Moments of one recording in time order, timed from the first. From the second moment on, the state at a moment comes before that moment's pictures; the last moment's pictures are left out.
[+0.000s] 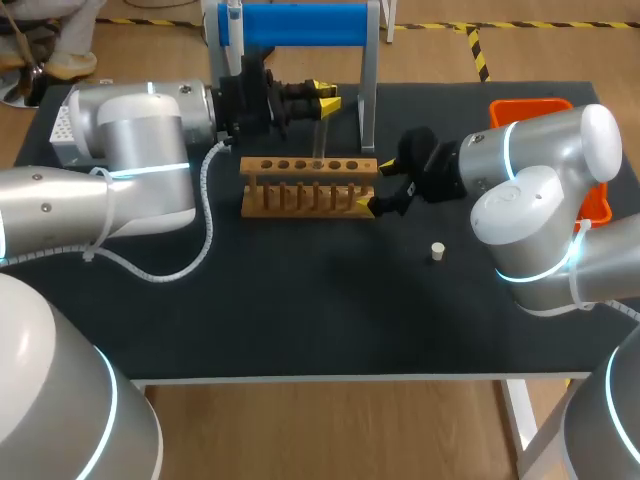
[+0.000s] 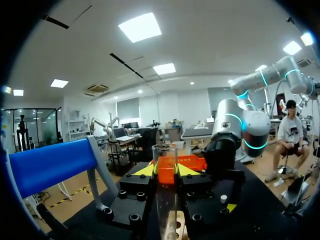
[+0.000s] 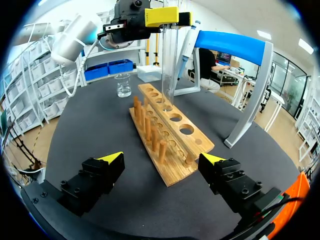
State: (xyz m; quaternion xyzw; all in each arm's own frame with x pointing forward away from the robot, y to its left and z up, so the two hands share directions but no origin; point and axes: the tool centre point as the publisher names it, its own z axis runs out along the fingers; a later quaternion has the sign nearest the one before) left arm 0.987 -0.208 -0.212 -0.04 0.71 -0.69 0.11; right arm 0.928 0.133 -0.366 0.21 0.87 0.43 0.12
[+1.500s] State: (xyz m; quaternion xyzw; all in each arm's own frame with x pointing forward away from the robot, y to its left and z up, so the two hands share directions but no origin) left arm 0.984 -0.204 -0.237 -0.07 0.75 -0.65 0.09; right arm 0.928 0.133 -0.366 0.21 0.87 0.43 0.12
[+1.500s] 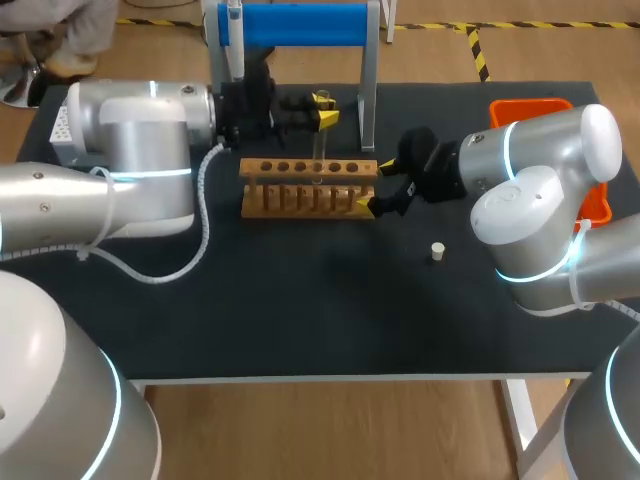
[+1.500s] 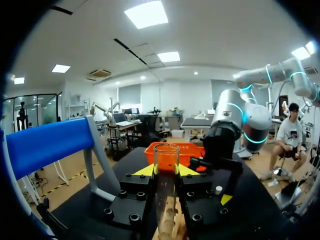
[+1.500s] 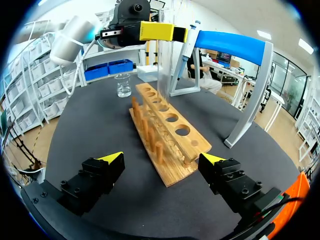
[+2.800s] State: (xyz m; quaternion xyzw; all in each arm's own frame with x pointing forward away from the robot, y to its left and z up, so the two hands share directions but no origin) left arm 0.986 -0.198 -0.257 -0.07 0.73 -0.67 0.11; right arm 0.928 0.133 -0.366 0.21 0.87 0.43 0.12
